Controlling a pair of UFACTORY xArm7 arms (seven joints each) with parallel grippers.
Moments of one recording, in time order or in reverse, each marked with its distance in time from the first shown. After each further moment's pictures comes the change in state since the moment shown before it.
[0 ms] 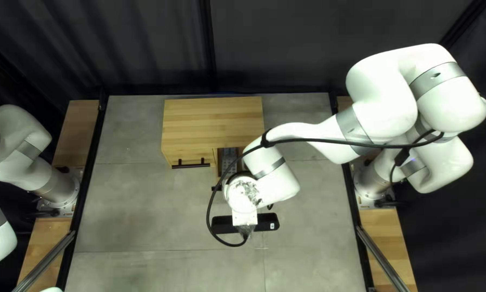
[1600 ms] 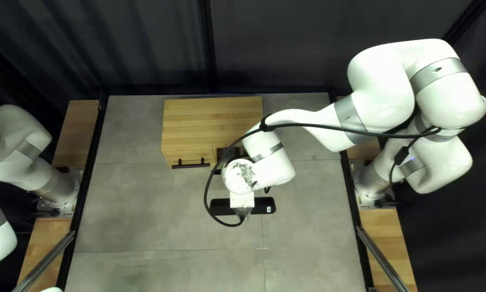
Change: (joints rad) left arm 0.000 0.000 0.000 0.000 0.000 0.000 0.000; right arm -0.054 -0.016 -0.053 -0.024 -0.039 -0.013 -0.043
